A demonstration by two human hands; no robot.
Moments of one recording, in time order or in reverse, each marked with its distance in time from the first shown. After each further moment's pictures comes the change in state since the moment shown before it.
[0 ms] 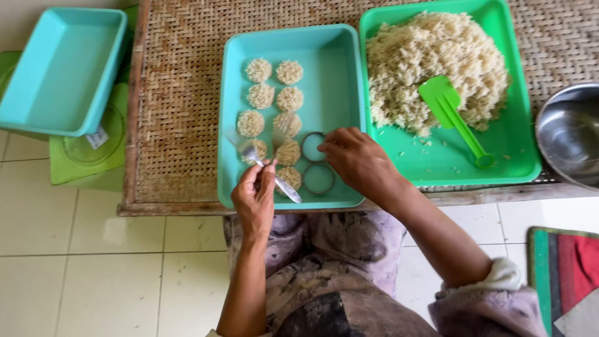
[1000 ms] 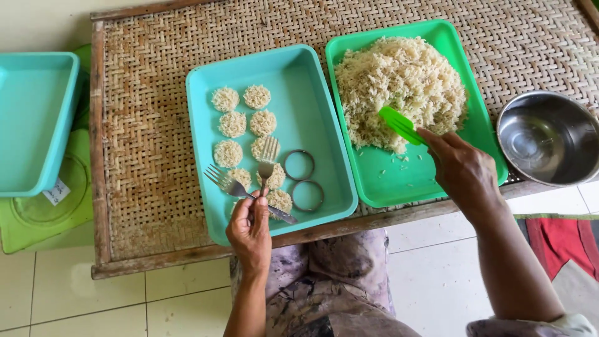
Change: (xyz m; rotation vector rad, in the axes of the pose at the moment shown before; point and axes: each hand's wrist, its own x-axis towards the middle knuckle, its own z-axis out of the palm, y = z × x) left_hand 0.005 -0.019 0.008 -0.065 -0.063 -0.002; right_hand -0.075 0.065 -0.113 -0.501 -0.147 0.527
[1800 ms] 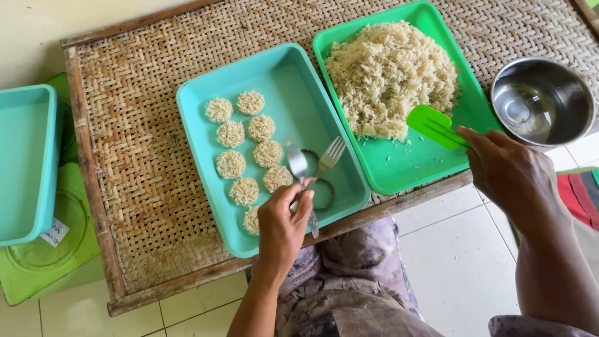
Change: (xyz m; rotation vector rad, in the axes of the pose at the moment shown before) left_hand 0.043 0.071 0.003 0.130 -0.555 0.139; right_hand -0.047 -0.006 -0.046 -0.254 -0.151 0.186
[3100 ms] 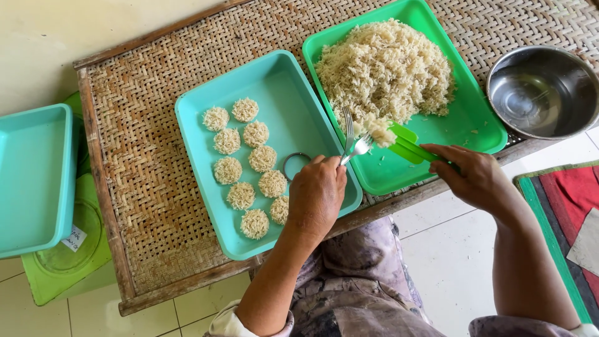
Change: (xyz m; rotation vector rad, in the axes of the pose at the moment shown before) left_hand 0.051 0.035 0.057 0.503 -0.246 0.065; right_hand 0.002 -0.001 0.039 0.790 -0.186 0.029
